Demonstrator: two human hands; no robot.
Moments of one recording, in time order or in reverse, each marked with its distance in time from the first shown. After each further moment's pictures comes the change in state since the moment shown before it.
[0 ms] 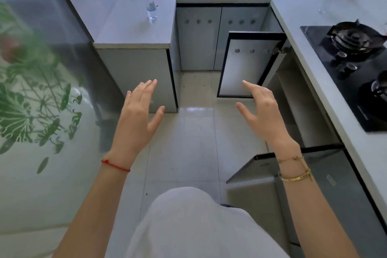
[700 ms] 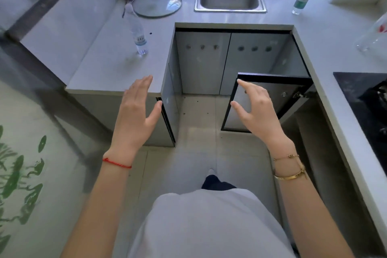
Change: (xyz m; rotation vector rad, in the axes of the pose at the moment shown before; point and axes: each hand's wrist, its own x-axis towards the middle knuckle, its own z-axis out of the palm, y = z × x) left_hand 0.369 -0.056 0.113 -0.054 0.037 -0.132; right_hand 0.386 0.120 0.064 0.053 -0.064 -0.033
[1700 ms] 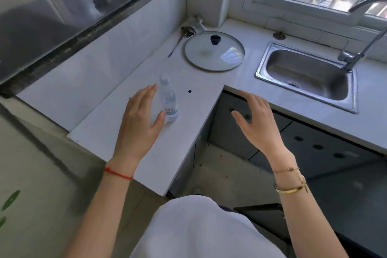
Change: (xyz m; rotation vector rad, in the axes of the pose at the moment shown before) left_hand 0.360 -0.131 0.044 0.148 0.195 -0.316; right_hand 0.482 0.004 0.126 0.065 -0.239 -0.282
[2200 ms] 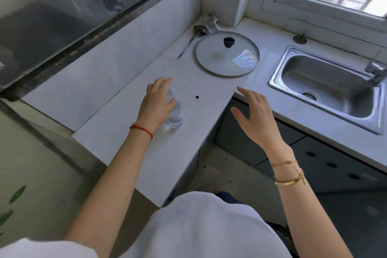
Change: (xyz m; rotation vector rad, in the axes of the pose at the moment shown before) left_hand 0.114 -0.023 0.055 0.062 -0.140 -0.171; right_hand 0.078 0.013 0.012 0.013 -0.101 -0.051
